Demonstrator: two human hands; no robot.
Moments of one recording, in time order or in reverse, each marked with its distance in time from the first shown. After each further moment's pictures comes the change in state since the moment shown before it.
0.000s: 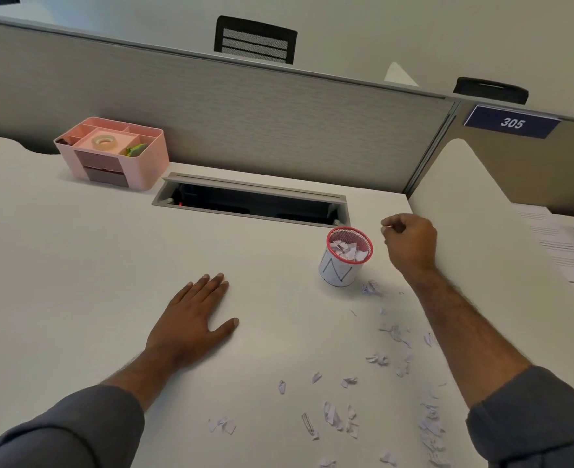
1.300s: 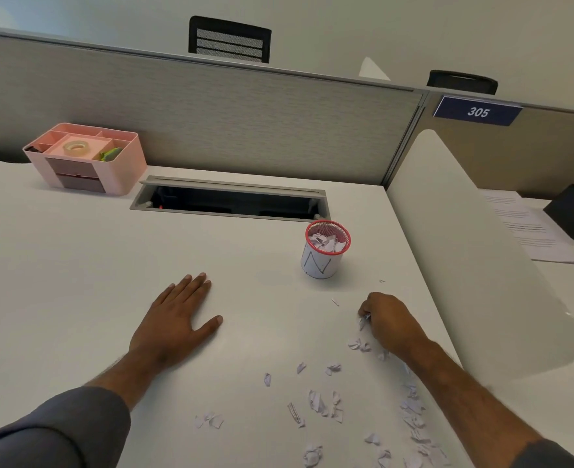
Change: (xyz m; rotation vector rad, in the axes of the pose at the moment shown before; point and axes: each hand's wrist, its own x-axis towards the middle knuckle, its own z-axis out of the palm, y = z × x) left_hand 0.001 -0.004 0.003 0.037 -0.024 0.008; right_hand -0.103 0.084 -0.023 -0.582 -0.712 -0.089
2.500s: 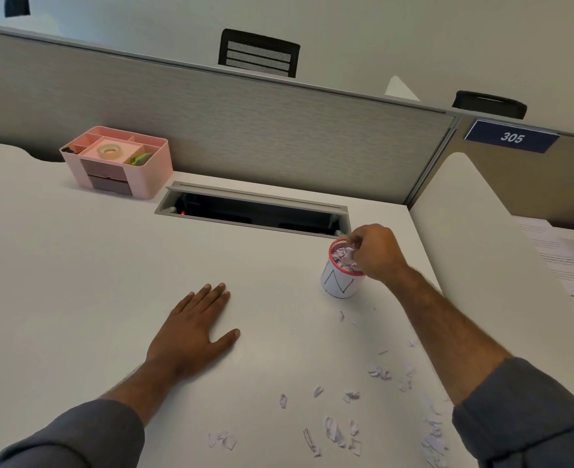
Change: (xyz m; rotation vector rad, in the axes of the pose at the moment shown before) left_hand -0.001 0.003 -0.002 -0.041 0.037 -0.004; right_hand 0.099 -0.098 -0.092 0.161 0.254 0.064
